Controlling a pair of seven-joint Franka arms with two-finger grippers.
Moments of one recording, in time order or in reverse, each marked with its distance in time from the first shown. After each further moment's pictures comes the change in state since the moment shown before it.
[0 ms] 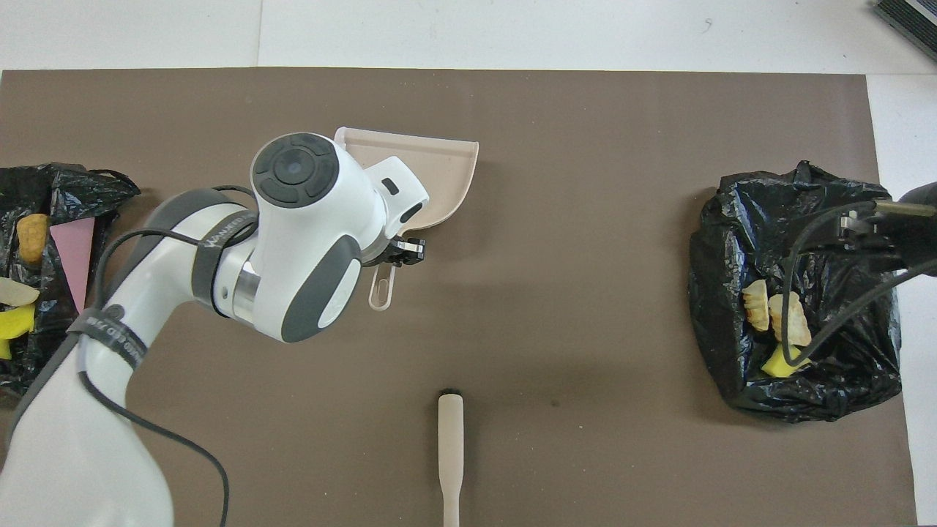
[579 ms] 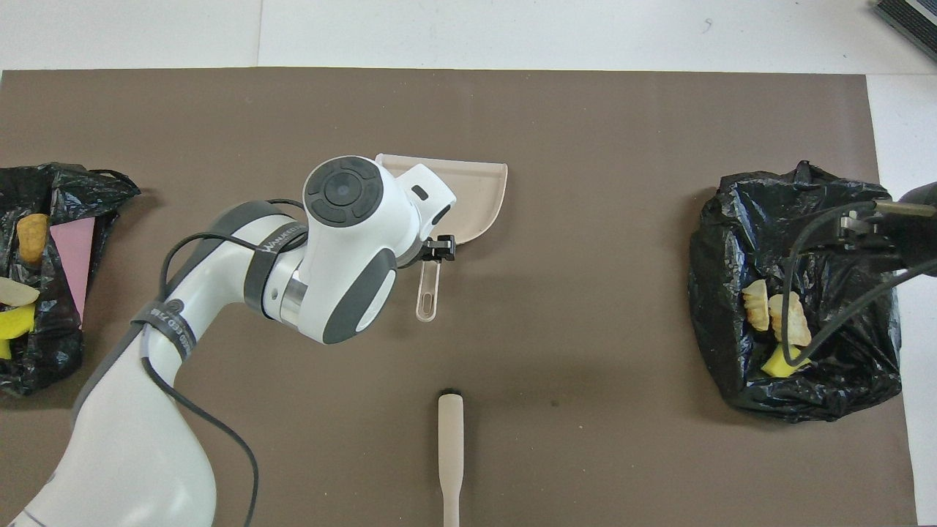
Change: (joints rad) left arm 0.071 -0.054 0.034 0.019 0.000 0.011 -0.033; right arm 0.000 0.000 0.000 0.000 0.000 0.000 0.000
